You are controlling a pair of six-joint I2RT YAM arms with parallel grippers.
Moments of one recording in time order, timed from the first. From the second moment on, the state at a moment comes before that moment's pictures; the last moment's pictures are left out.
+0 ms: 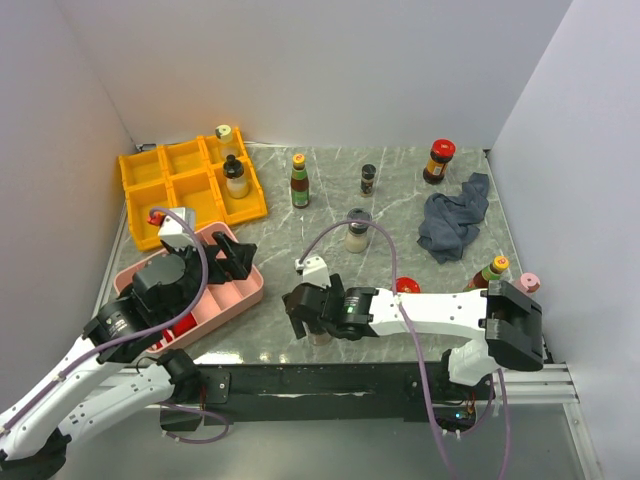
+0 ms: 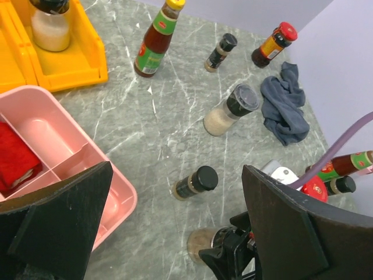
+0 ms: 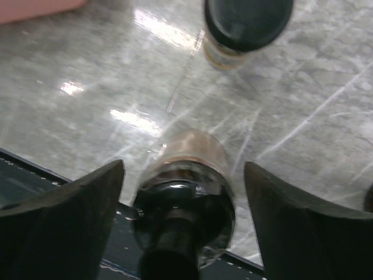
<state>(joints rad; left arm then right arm) -0.81 0.58 0.87 -0.51 -0.45 -0.59 1.29 1.49 0.99 -0.54 0.47 0.74</state>
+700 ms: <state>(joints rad) -0.85 0.89 0.90 -0.49 -0.24 -0.57 1.29 1.04 1.00 -0.61 0.67 0.74</state>
